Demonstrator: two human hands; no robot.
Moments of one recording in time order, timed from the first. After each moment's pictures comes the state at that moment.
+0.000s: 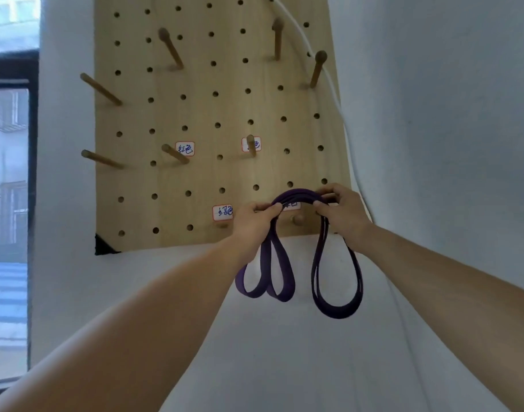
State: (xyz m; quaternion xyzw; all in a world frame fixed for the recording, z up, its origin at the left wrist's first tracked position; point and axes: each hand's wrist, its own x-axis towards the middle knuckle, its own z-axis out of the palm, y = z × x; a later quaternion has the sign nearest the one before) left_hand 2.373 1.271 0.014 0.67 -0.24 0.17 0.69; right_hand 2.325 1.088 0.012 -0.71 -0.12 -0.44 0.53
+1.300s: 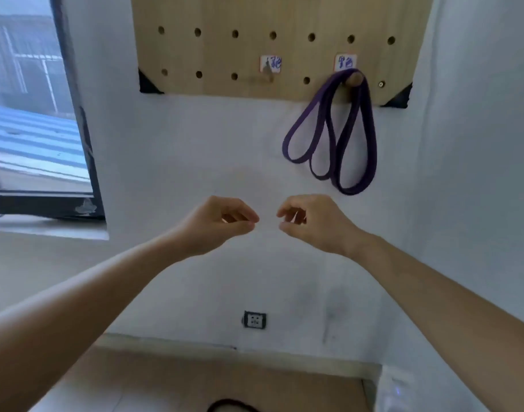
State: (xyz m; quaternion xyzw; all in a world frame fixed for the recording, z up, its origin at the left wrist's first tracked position) left_hand 2.236 1.453 -0.201 0.84 -0.29 0.08 0.44; right_hand 2.226 1.210 -0.191 -0.93 -0.21 -0.19 0.23
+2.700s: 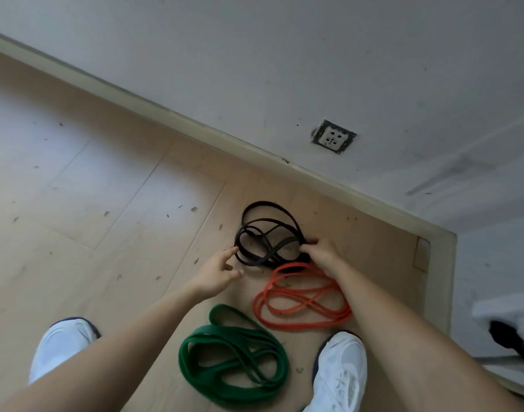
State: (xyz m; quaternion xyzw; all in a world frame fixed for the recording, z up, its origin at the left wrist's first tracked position) left_hand 2.166 1.511 -0.773 0.80 0.11 -0.31 0.51; right_hand 2.267 1.232 -0.792 -0.84 0.22 0.27 0.42
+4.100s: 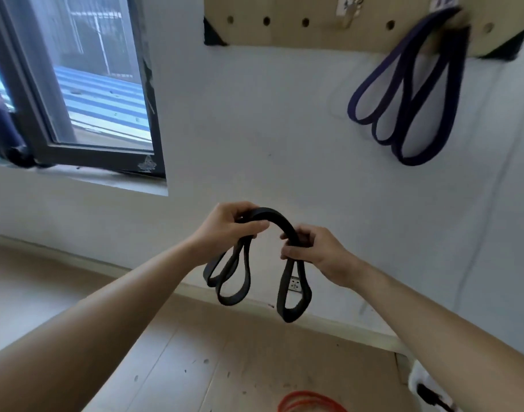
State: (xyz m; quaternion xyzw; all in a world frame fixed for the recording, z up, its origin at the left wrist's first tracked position) left_hand 2.222 1.525 -0.278 0.80 -0.18 0.04 0.58; right_hand 2.230 1.285 -0.309 -0.76 -0.19 0.09 0.61
